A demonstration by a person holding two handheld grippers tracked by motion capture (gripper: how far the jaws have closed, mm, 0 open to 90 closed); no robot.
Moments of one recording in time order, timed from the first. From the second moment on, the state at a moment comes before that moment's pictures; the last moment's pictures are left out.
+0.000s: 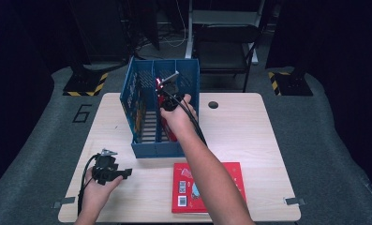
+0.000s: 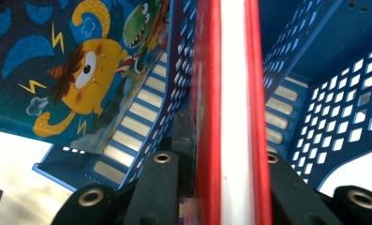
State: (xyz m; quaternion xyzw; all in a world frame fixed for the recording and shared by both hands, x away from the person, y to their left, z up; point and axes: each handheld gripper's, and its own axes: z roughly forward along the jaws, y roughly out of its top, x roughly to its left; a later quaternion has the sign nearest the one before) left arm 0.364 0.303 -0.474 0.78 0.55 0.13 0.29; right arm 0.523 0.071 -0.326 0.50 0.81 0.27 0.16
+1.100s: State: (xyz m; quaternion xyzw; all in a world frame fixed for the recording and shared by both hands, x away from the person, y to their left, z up) left arm 0.365 0.302 -0.475 0.77 0.55 0.12 0.29; right arm 0.524 0.087 -0.318 0.52 0.78 0.31 0.14
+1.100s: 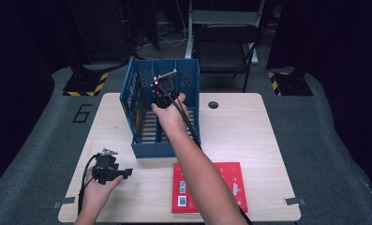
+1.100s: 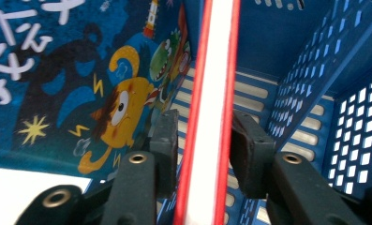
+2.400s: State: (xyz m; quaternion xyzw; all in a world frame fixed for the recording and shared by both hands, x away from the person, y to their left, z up) left arm 0.361 0.297 -0.475 0.78 0.55 0.13 0.29; right arm 0.473 0.072 -0.270 0.43 0.82 0.36 0.12
